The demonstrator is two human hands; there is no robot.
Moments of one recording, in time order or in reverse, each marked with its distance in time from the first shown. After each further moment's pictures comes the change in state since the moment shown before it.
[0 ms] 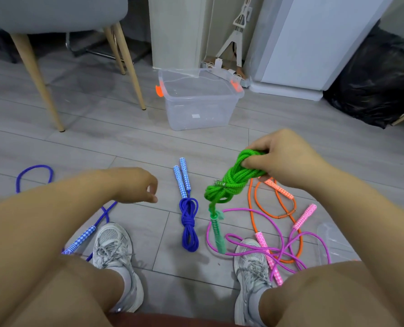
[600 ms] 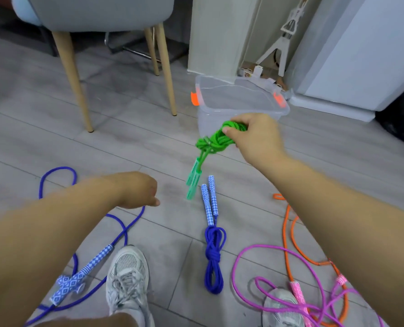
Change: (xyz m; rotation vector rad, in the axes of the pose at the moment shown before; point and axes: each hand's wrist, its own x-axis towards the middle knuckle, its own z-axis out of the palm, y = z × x) left_hand 0.046 -0.086 -0.018 -0.114 -0.046 -0.185; right_hand 0.195 -0.055 0.078 0.052 0.317 -0.228
